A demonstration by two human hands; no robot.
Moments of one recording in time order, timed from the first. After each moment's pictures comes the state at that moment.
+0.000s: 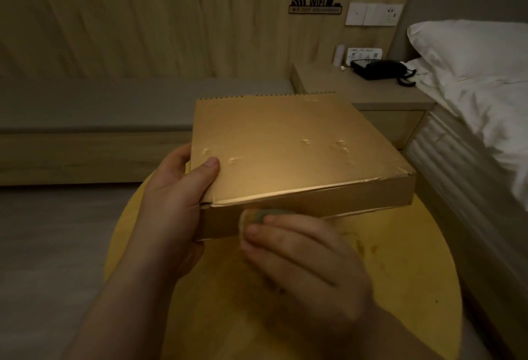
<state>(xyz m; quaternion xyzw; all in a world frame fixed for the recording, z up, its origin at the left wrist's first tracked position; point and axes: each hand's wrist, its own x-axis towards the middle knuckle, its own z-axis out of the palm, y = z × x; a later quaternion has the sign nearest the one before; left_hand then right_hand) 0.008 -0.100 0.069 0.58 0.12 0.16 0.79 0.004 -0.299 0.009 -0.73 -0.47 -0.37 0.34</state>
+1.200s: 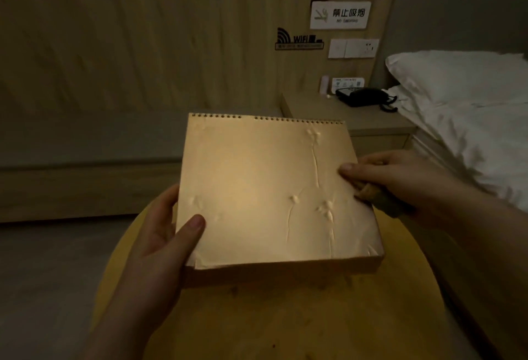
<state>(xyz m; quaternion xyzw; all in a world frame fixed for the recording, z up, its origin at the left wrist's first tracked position) 0.003 -0.081 0.044 0.62 0.05 0.15 0.77 0.129 -0.399 0.139 -0.81 -0.01 0.15 0.57</state>
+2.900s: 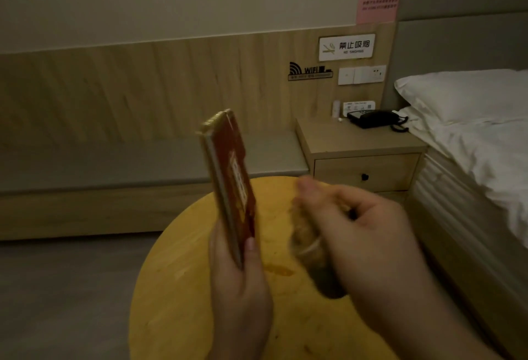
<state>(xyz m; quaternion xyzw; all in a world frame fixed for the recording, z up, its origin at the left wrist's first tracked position) -0.040 -0.208 0.068 0.70 0.11 0.38 0.60 -0.032 -0.339 0.172 -0.71 -0.09 0.01 0.69</state>
